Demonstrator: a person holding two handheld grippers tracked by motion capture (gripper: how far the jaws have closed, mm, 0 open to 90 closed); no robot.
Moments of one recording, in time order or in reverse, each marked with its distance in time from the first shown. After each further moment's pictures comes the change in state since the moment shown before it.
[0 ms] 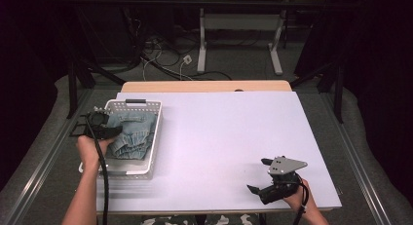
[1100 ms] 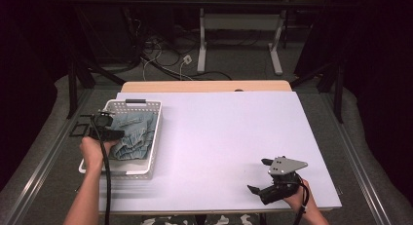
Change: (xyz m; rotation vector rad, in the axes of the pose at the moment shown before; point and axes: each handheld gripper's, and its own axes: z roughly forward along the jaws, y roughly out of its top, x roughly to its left) left arm -0.003 -0.002 0.016 0.105 0.056 -0.012; right arm 0.000 -0.001 -0.001 0.001 0.001 0.003
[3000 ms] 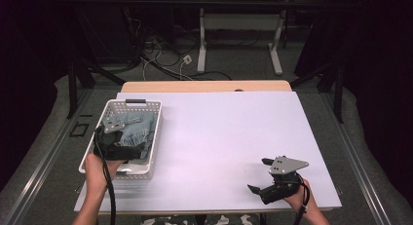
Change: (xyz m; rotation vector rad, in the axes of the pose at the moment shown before) left arm -0.085 -0.044 -0.100 -0.249 -0.144 0.215; right arm -0.001 0.001 -0.001 -0.008 0.003 0.003
